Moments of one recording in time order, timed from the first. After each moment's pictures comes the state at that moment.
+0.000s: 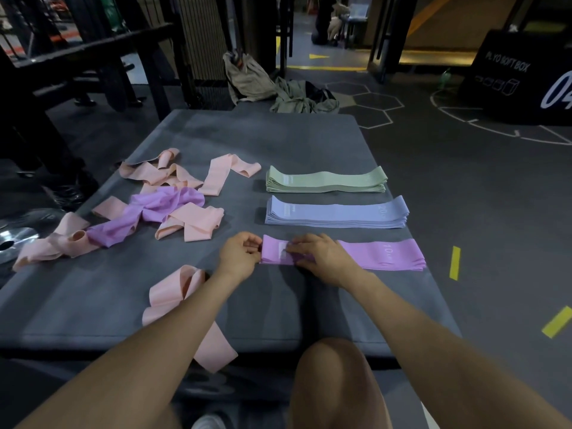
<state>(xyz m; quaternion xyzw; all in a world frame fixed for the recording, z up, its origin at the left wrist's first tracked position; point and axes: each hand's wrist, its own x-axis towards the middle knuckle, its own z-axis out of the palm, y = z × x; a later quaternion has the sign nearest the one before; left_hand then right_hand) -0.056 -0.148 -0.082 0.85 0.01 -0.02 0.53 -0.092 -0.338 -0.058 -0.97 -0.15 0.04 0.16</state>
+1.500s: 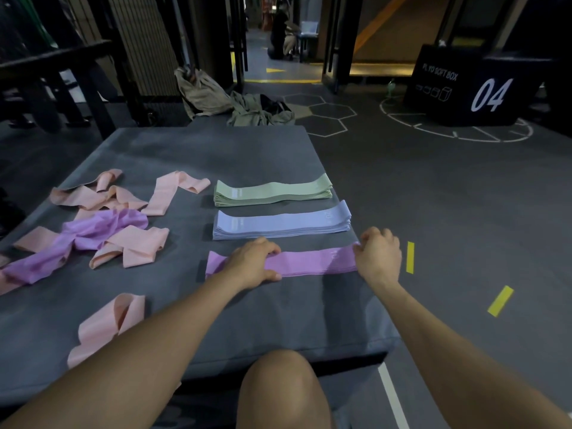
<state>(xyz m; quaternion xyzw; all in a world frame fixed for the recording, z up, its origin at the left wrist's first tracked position) -0.061 -0.245 -0.052 0.94 -0.27 -0.09 0.18 -0.138 -0.471 -0.043 -0.92 0.29 -0.16 0.19</state>
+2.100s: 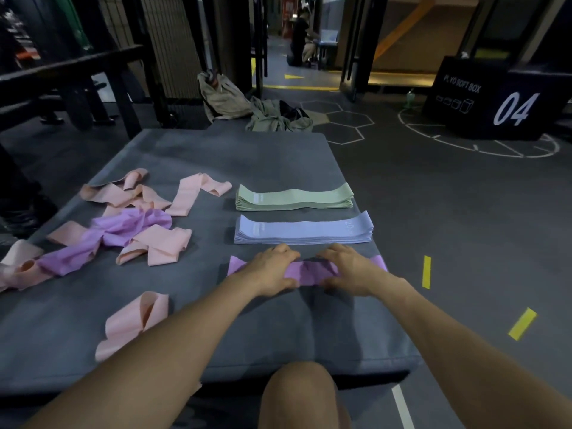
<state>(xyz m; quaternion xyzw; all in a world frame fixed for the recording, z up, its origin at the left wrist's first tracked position) -0.064 -0.235 -0.039 0.93 -0.32 -0.11 0.13 -0.109 -0.429 -0.032 -0.98 -0.09 0.08 0.13</state>
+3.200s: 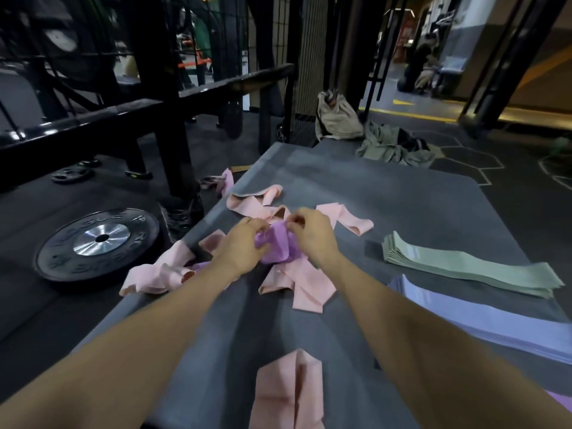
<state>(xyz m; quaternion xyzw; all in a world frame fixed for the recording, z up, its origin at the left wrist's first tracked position) 0.055 0.049 -0.021 0.95 -0.02 0.09 0.31 0.092 -0.099 -0.003 -0.91 -0.11 -0.07 0.40</state>
